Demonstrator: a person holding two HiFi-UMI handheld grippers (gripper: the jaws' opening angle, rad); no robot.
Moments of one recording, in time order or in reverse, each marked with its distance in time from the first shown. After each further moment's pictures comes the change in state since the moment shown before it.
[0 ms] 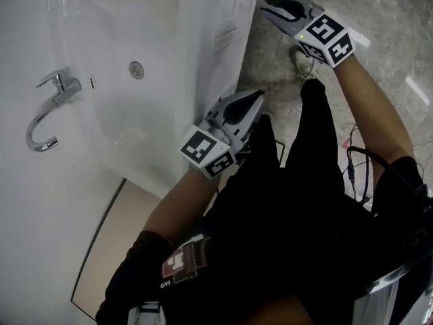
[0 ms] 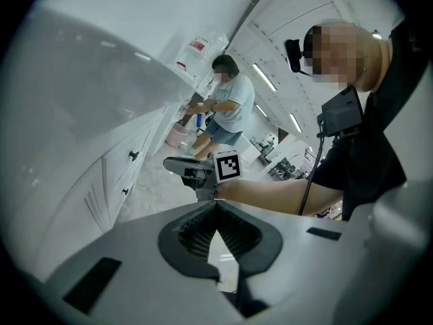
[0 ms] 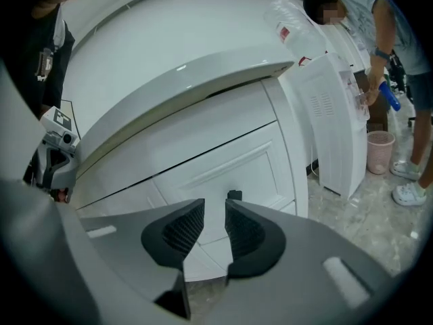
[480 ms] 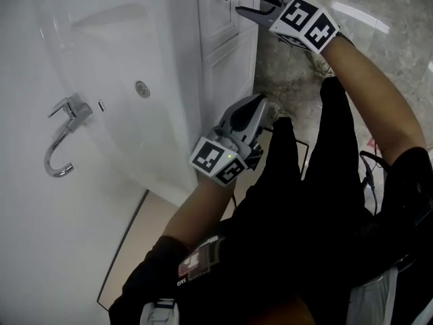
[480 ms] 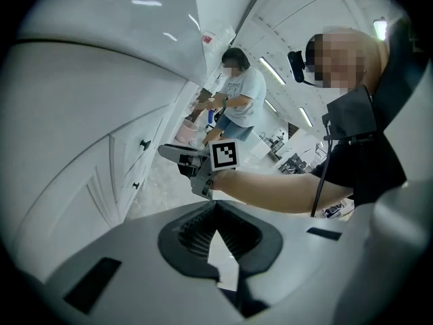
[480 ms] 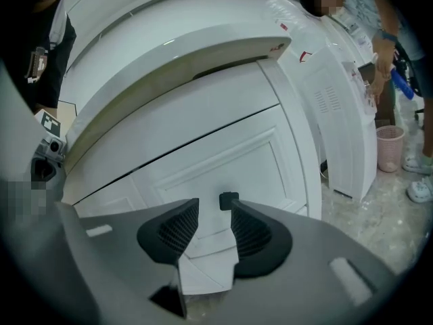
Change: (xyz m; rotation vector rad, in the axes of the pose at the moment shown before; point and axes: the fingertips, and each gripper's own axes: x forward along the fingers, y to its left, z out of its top) left arm 0.027 0.036 -0.025 -0.006 0.018 0.093; right arm 0.050 -0.019 -0.005 -0.010 -0.062 0.047
